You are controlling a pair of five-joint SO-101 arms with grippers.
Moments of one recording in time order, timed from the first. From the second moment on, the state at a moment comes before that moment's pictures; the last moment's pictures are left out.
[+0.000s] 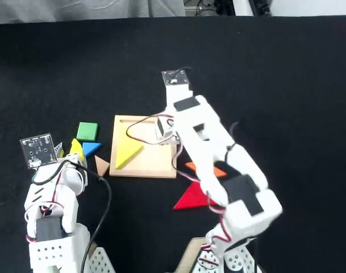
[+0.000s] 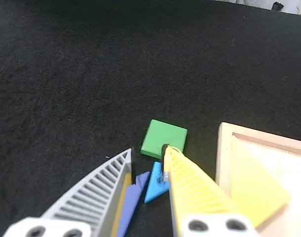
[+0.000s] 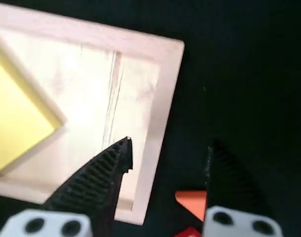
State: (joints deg) left arm -13.6 -103.3 96.3 45.2 5.0; right arm -21.8 10.1 18.5 62.5 -14.9
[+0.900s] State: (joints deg) left arm -12.3 -103.3 96.3 45.2 2.6; right arm -12.4 18.4 14.2 64.3 -11.5
